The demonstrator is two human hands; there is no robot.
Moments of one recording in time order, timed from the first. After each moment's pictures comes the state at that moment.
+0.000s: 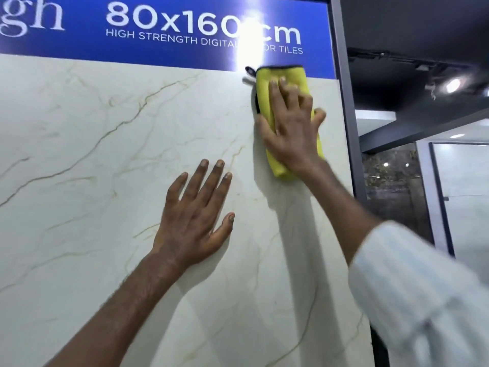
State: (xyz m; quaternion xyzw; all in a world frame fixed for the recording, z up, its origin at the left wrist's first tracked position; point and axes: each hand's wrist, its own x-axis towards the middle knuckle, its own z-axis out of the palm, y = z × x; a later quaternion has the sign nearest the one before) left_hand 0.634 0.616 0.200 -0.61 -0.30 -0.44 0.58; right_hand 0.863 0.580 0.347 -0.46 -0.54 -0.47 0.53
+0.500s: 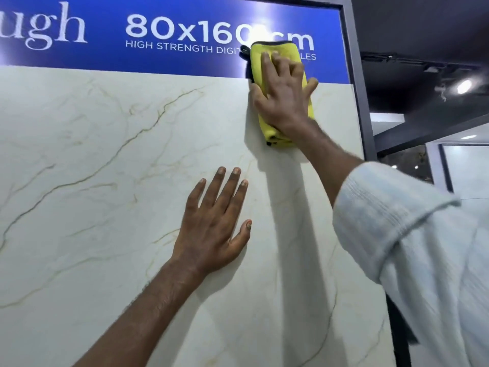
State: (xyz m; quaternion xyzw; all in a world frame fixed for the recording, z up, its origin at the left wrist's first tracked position) left_hand 0.634 0.616 0.198 -0.62 -0.29 -0.45 0.57; right_hand 0.821 0.575 0.424 -0.49 -0.55 -0.44 0.51
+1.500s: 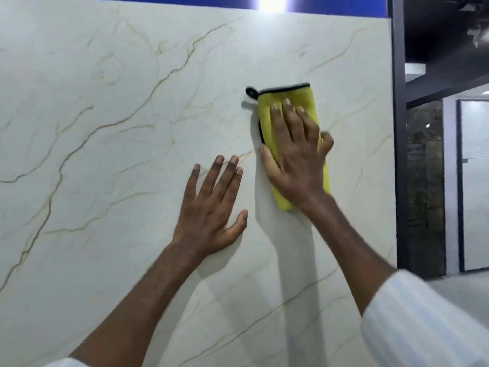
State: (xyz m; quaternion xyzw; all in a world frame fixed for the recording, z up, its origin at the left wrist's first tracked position) left_hand 0.565 0.610 0.119 -0.67 -0.31 -0.41 0.54; right_hand 0.776 0.583 0.196 -0.47 -0.51 -0.51 0.51
